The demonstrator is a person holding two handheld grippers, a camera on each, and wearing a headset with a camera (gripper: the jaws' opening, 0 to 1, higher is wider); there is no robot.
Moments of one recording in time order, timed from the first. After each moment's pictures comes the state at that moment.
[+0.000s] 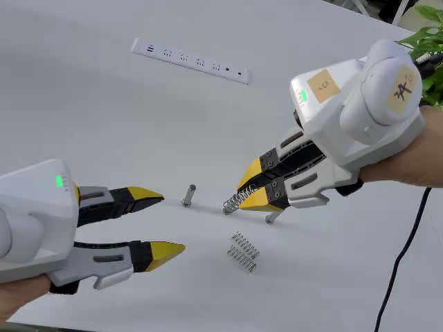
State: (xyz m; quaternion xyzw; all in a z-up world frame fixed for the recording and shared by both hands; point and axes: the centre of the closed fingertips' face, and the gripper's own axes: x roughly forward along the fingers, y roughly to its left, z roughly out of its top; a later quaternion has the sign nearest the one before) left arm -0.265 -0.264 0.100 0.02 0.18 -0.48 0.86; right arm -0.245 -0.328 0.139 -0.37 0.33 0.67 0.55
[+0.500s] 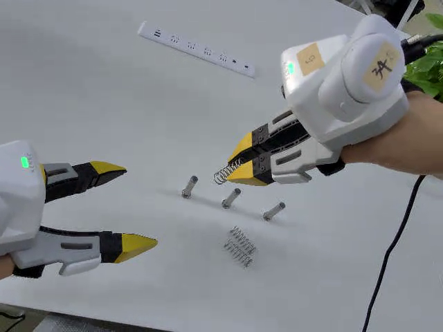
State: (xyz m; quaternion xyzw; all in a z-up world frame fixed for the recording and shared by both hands) left arm -0.257 -0.232 0.077 0.02 0.19 -0.45 0.87; right arm -0.220 -0.306 0.131 -0.40 0.34 0.64 0.56
